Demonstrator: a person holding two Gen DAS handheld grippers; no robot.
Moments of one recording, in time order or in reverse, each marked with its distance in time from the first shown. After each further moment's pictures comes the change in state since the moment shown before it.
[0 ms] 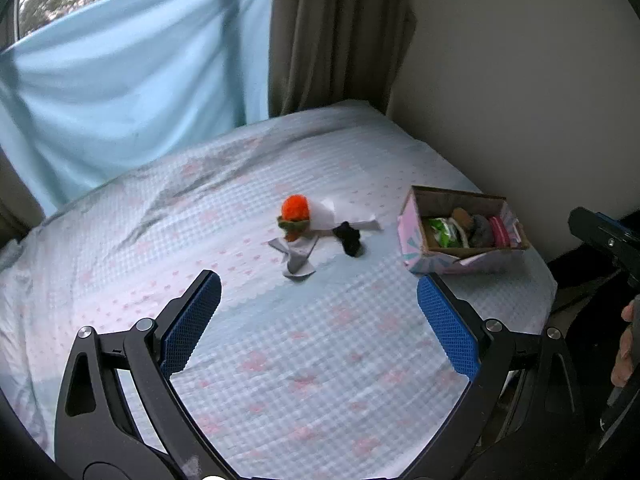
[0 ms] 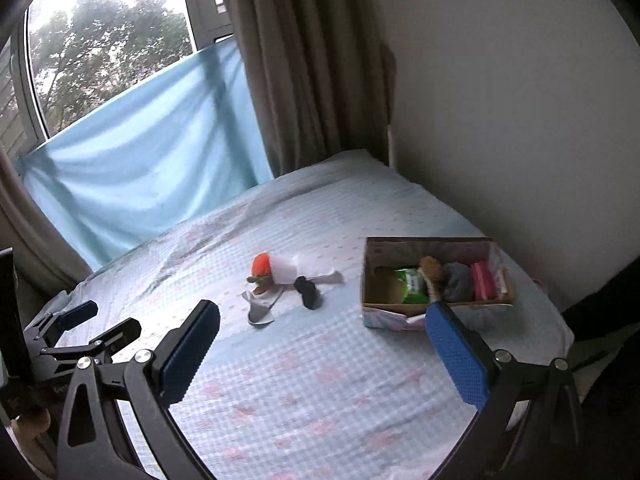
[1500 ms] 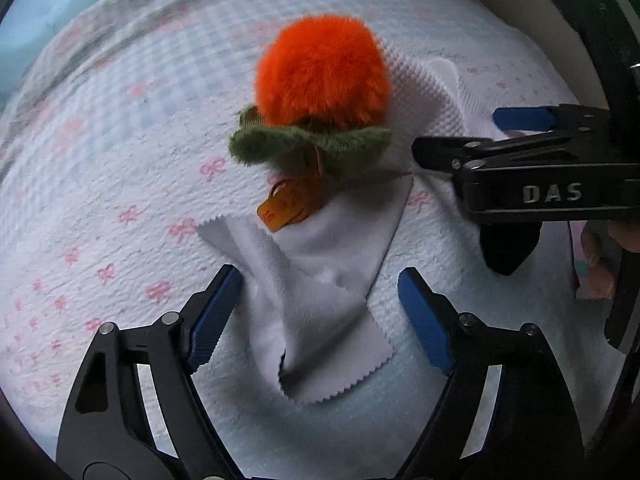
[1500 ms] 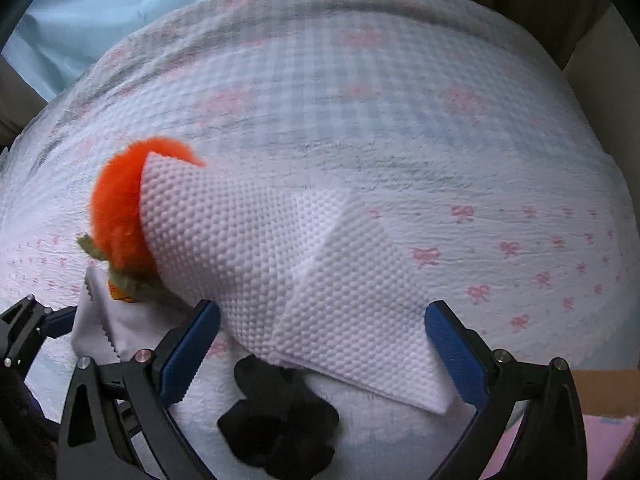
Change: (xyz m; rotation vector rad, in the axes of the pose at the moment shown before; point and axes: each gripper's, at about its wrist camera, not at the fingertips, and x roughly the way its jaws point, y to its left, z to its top) left arm 0.443 0.045 -0.029 -0.038 0.368 -0.010; right arm 0.525 0.027 -0.017 -0.404 0.494 0.092
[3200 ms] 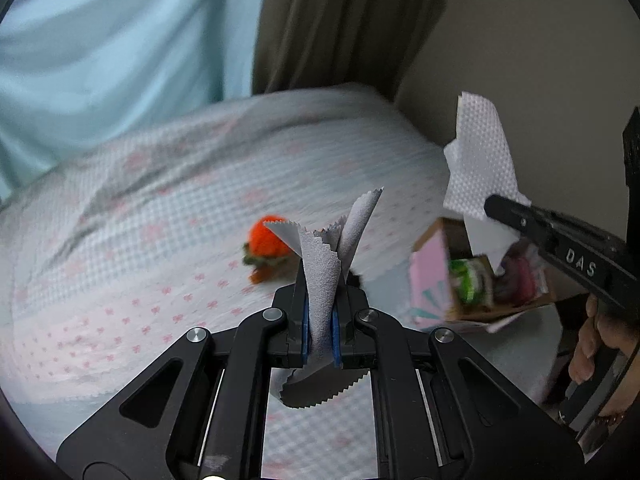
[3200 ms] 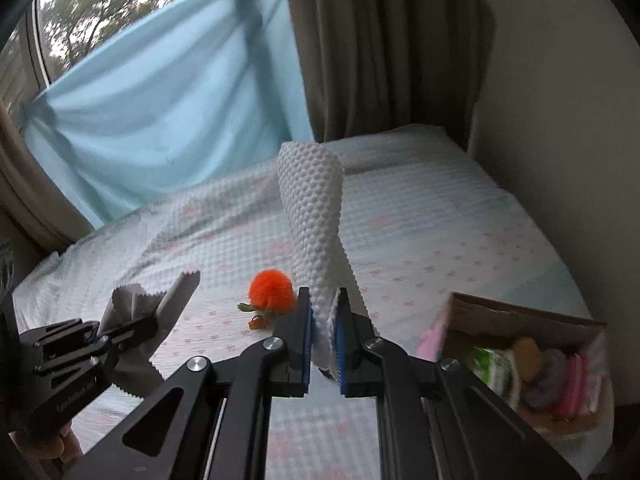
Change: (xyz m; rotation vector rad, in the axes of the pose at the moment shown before) left arm -0.280 -0.046 0.002 -0.014 -0.307 -0.099; right arm -0.306 -0.004 -0.066 0.241 -0.390 0.009
